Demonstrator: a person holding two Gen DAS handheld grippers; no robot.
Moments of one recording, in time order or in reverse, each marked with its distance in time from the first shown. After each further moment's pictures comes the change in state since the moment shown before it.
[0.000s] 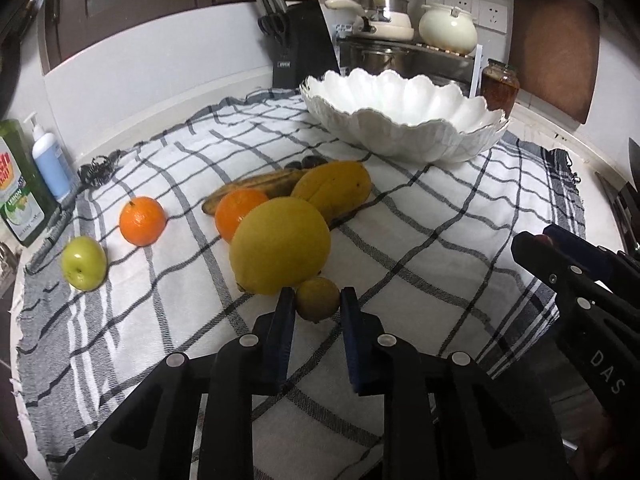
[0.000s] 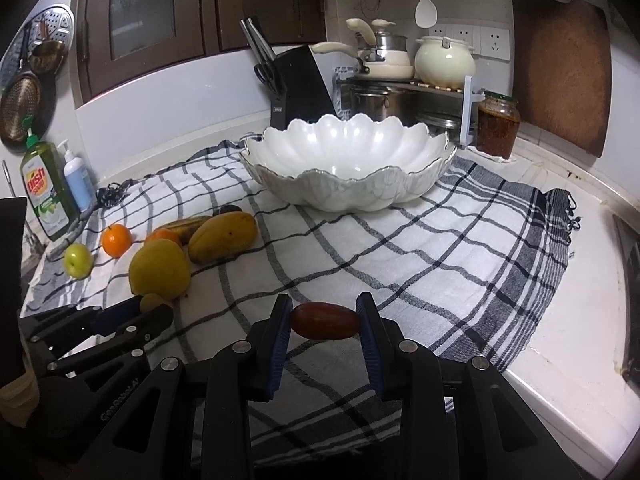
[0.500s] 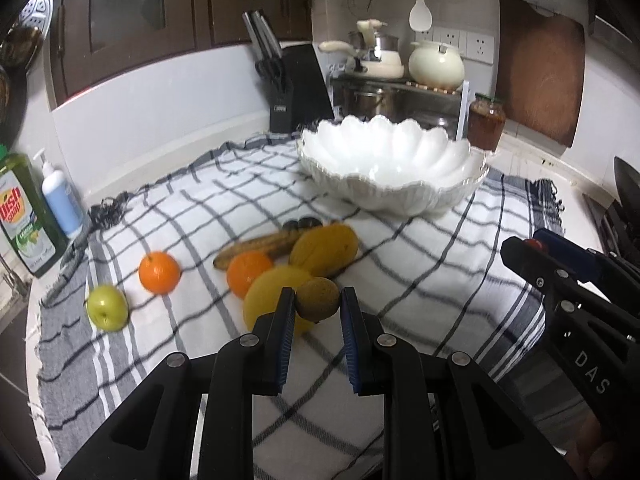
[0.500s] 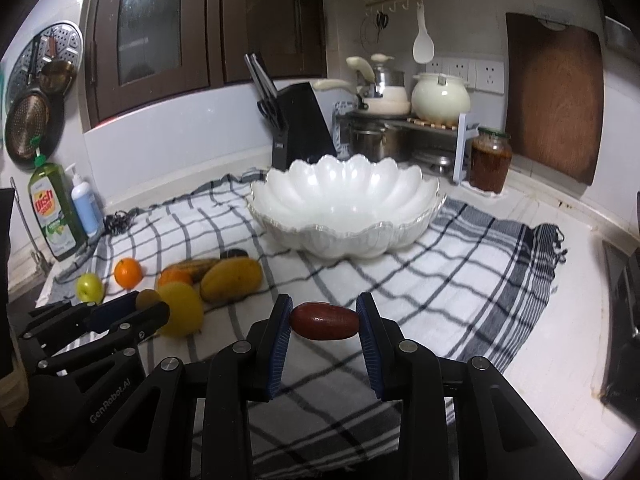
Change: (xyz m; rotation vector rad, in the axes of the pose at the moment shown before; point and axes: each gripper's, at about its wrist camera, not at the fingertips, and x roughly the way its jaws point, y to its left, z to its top) left arm -0.035 -0.002 0.031 0.015 -0.113 -0.012; right arm -0.027 0.001 0.028 -0.014 -0.098 -0.010
